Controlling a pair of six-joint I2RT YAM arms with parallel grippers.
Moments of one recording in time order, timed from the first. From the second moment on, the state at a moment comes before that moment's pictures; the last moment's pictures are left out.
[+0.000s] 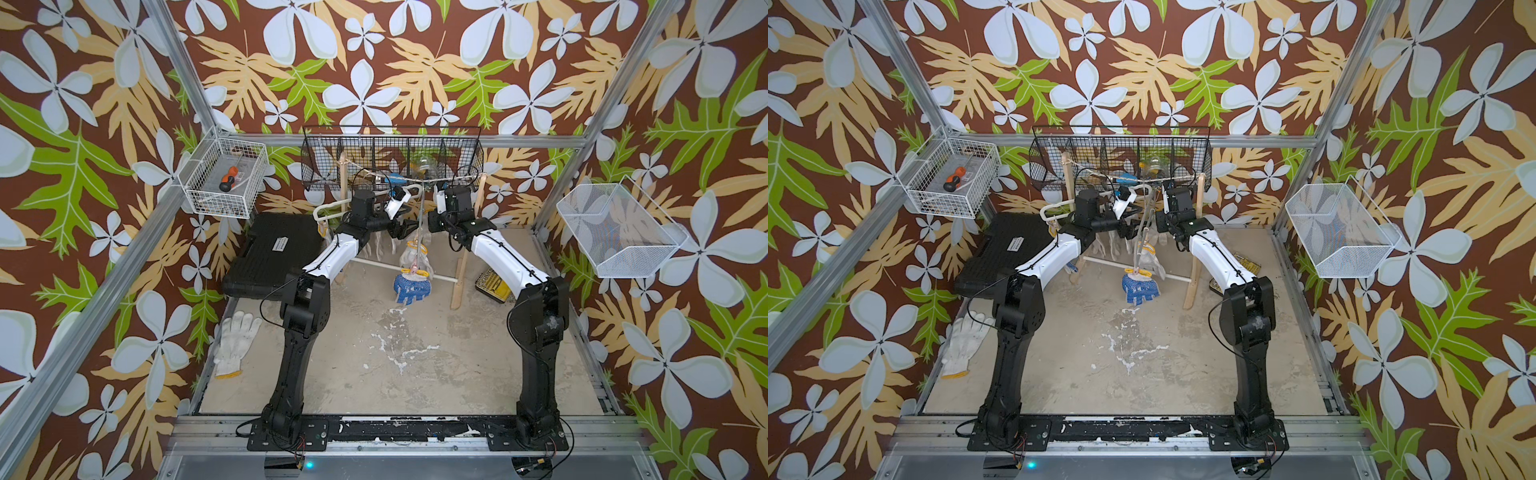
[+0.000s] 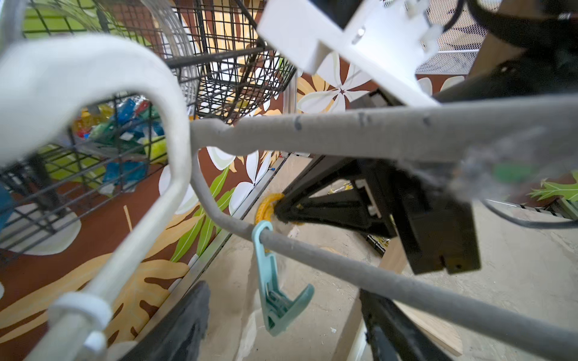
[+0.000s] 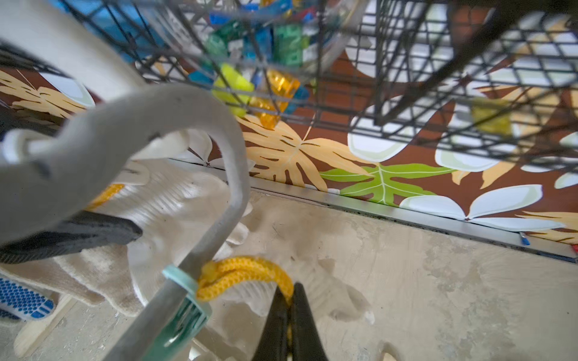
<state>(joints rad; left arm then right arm) -0.35 2.34 2.08 0.05 0.79 0.15 0.35 2.12 1.97 -0.38 0.09 0.06</state>
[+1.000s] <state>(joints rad) -0.31 2.28 2.09 -0.06 0.97 0.20 0.37 2.04 1.89 -0.25 -0.12 -0.16</state>
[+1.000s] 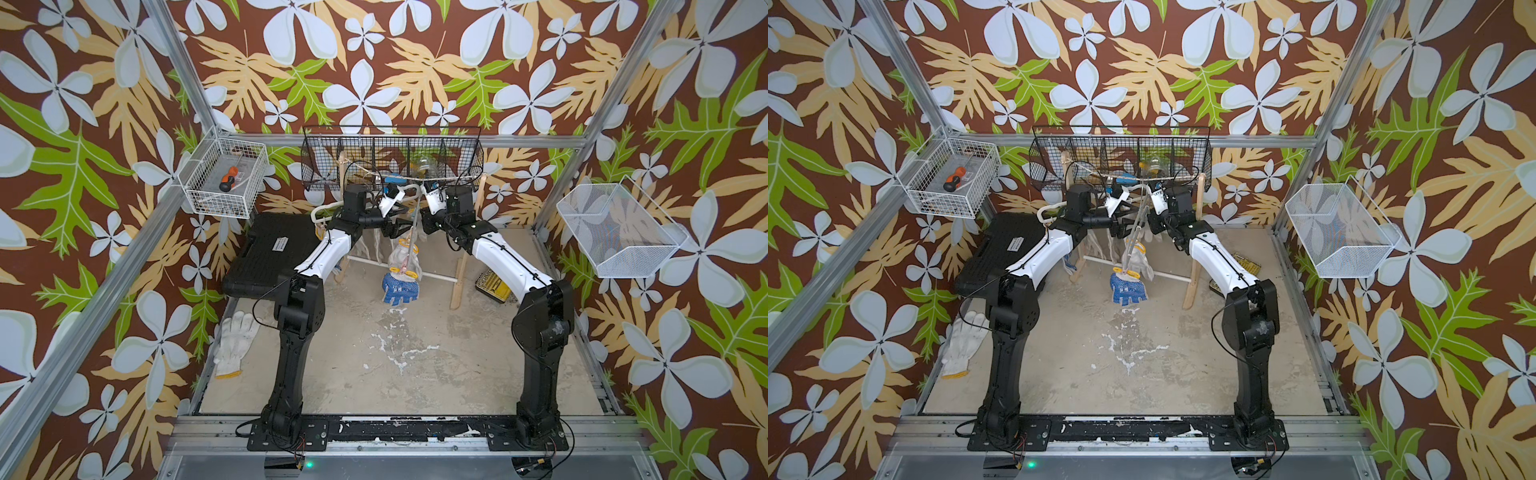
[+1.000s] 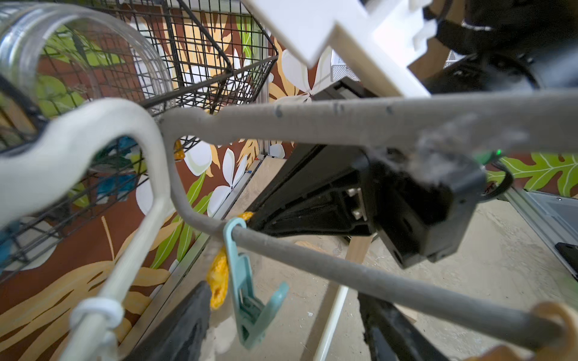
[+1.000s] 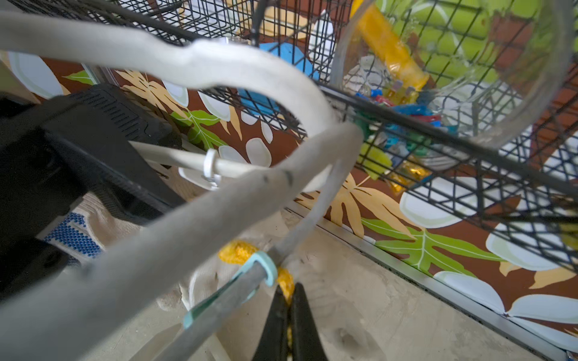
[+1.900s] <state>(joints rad) -0.31 2.43 2.25 -0.10 1.09 0.11 0.38 1.98 1.80 -0.22 -0.17 -0.33</state>
